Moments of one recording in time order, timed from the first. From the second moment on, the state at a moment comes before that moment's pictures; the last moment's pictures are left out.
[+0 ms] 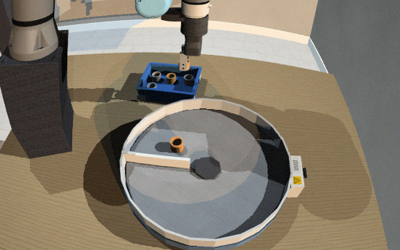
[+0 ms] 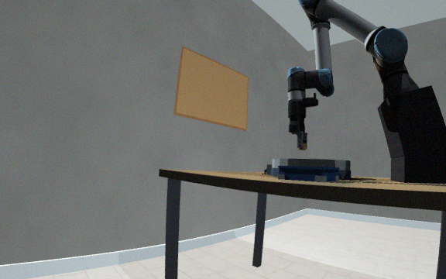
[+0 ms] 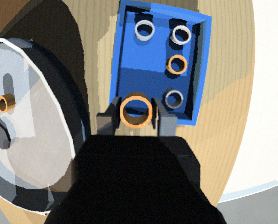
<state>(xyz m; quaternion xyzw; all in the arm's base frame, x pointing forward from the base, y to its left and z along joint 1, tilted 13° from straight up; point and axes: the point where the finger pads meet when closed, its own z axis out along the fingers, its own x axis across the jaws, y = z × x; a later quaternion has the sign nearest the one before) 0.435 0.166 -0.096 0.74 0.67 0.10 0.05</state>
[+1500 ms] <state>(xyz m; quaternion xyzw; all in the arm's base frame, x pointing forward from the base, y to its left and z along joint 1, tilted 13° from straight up) 0.435 0.159 -0.096 0.74 0.67 0.10 0.05</state>
